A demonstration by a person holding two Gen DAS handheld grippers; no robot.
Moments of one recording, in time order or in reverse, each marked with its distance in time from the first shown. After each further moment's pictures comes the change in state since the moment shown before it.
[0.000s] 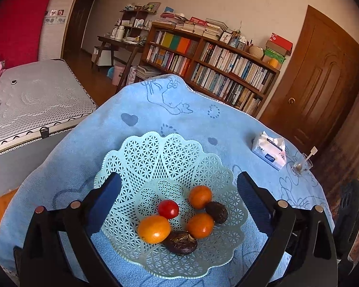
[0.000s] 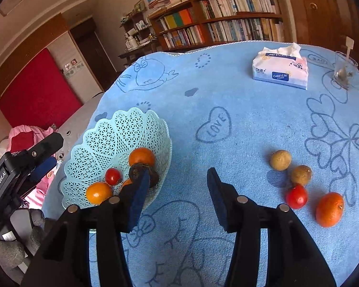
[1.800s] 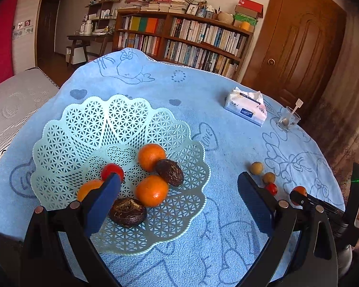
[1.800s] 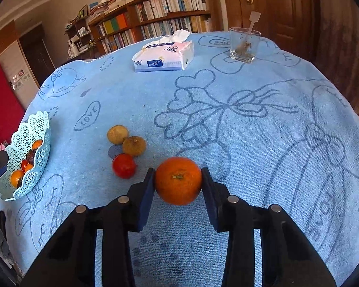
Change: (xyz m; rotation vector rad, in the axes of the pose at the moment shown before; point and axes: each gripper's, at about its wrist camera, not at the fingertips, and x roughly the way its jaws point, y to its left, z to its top) left arm 0.022 -0.071 -0.052 0.187 0.126 -0.066; right arm -0.053 -0.141 -0.037 0.107 -0.023 -0.342
